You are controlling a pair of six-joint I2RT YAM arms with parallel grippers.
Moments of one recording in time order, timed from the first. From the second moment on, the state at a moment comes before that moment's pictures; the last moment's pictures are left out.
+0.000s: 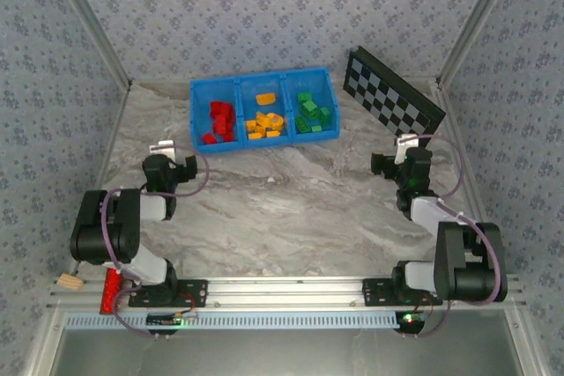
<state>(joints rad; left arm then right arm) 0.01 1.54 0.39 0.70 -0.12 -0.04 -0.04 1.31 0.44 0.39 0.01 -0.06</state>
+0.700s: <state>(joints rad) 0.01 1.54 0.39 0.70 -0.12 -0.04 -0.04 1.51 0.40 0.67 -0.04 -0.05</state>
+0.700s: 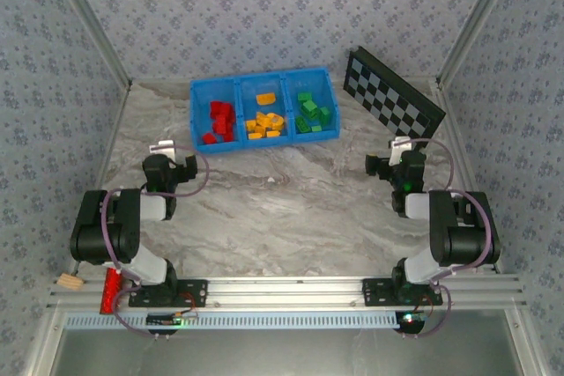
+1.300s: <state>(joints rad) 0.01 1.54 0.39 0.70 -0.12 -0.04 -0.04 1.51 0.40 0.68 -0.04 -0.05</state>
